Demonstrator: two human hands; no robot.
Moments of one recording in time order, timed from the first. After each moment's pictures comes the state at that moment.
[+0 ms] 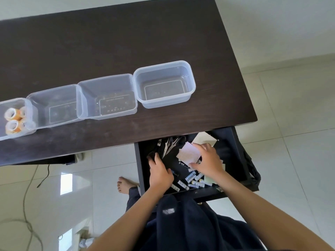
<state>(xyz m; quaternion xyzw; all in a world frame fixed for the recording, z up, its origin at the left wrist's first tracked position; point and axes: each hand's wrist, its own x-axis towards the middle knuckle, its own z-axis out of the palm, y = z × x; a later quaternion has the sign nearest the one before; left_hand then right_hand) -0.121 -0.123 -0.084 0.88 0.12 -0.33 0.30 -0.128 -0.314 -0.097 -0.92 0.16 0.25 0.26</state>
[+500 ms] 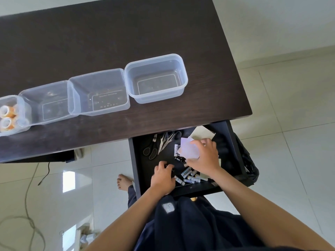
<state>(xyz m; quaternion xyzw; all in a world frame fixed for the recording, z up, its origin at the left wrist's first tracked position) -0.145 -0.132 -0.101 0.89 -0.08 -0.41 0.15 -0.141 -0.317 -0.103 -0.93 0.17 0.14 0.28</state>
